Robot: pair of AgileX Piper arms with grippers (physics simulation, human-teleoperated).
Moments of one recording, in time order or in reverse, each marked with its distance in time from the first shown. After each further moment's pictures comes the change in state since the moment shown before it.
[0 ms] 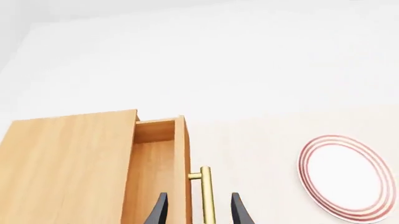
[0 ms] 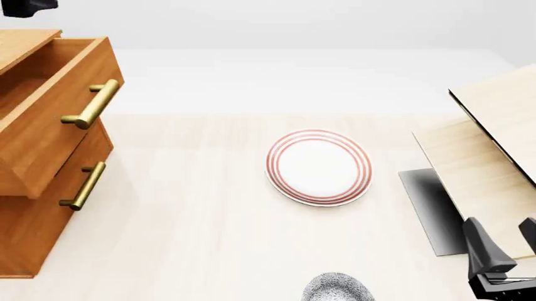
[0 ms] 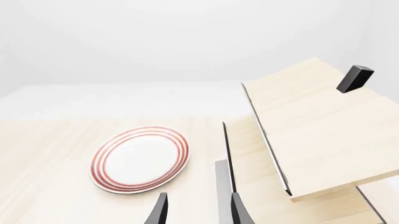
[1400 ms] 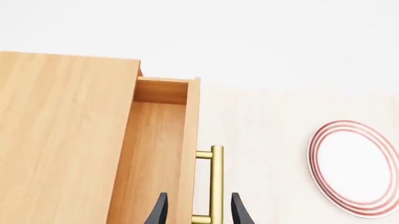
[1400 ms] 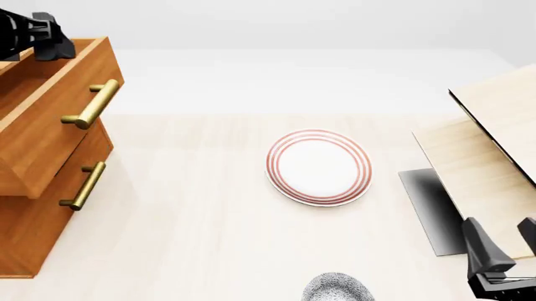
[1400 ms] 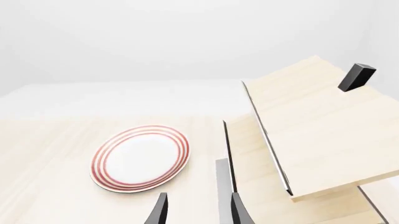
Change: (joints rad) left arm 0.064 0.079 0.099 0.036 -0.117; right arm 0.002 0.010 -0.002 0.000 0.003
